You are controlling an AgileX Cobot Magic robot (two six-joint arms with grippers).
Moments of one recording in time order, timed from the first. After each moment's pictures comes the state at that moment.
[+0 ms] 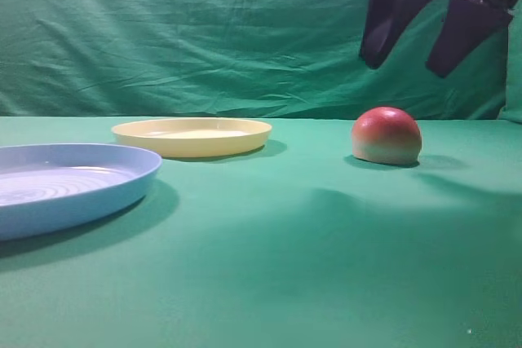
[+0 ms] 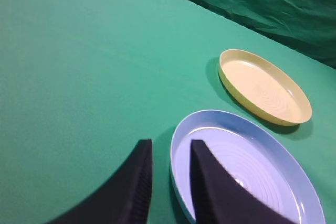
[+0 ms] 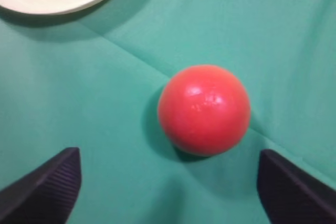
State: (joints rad) left arm 0.02 -0.01 0.02 -0.14 0.35 -0.12; right arm 0.32 1.81 -1.15 0.30 0.54 -0.42
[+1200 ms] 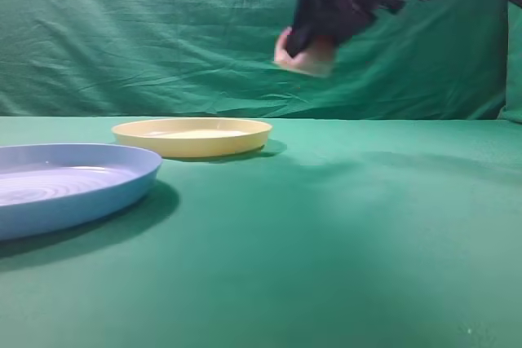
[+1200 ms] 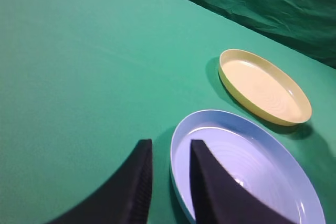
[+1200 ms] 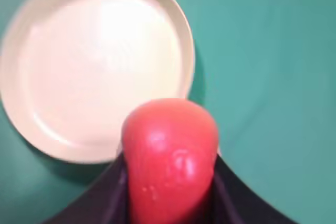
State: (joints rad) left arm 0.02 -0.01 0.02 -0.14 0.35 -0.12; right arm 0.54 2.10 -1.67 0.44 0.55 -0.54
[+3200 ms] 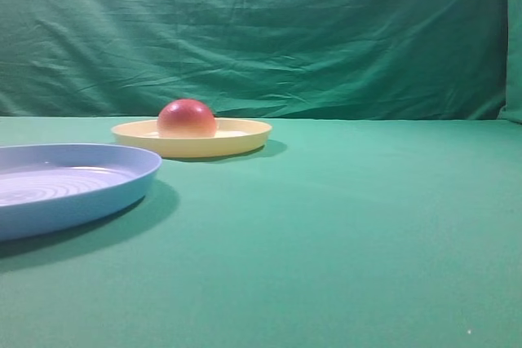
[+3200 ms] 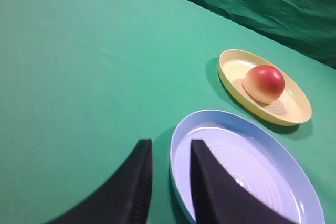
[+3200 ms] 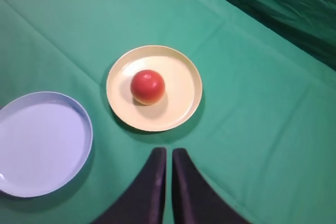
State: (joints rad) left arm 0.02 -0.01 0.02 -0.14 0.35 -0.12; right arm 0.55 1.07 -1.32 0.04 0.97 -0.08
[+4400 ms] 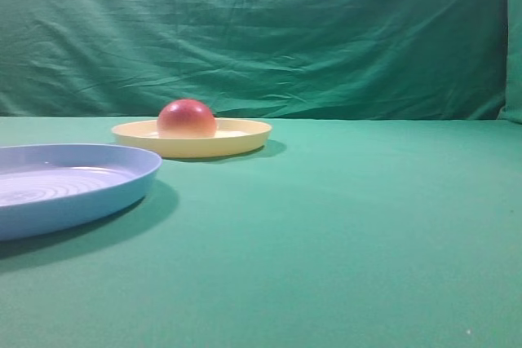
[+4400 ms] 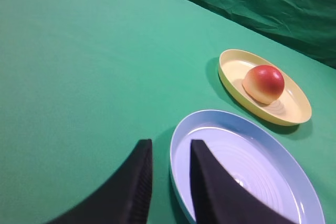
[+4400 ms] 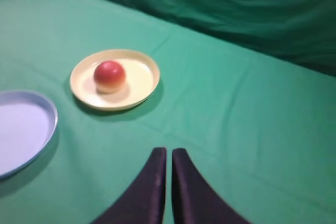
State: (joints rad) left arm 0.02 -0.01 0.02 -0.14 0.35 -0.12; right arm 0.27 0.29 -0.34 0.05 0.41 -0.07
